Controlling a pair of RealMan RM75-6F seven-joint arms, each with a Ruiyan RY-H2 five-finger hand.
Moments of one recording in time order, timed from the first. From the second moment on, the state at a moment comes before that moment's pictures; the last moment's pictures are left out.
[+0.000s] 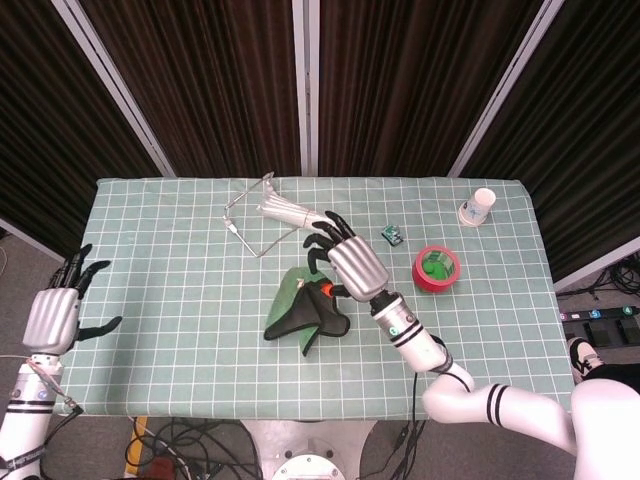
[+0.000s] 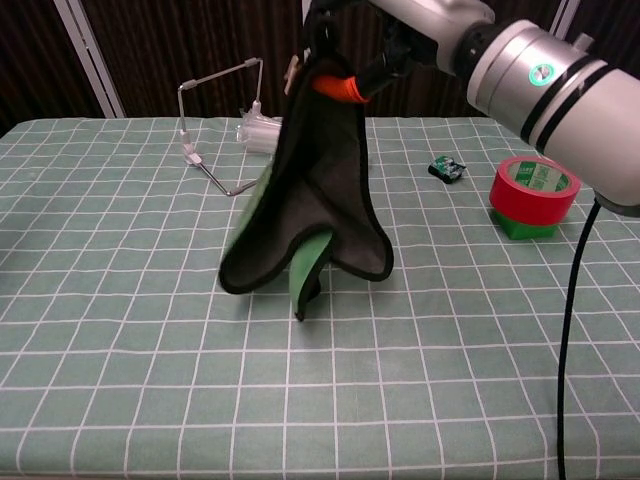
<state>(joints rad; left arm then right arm) -0.22 -1.23 -0.17 -1.57 1.41 1.34 -0.10 0.83 -1.68 0.36 -1.41 -1.43 1.05 -0.04</state>
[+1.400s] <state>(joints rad) -0.61 -1.47 -0.22 -1.50 0.99 0.84 0.01 1.27 -1.98 0.57 -1.16 -0.95 1.04 -0.50</state>
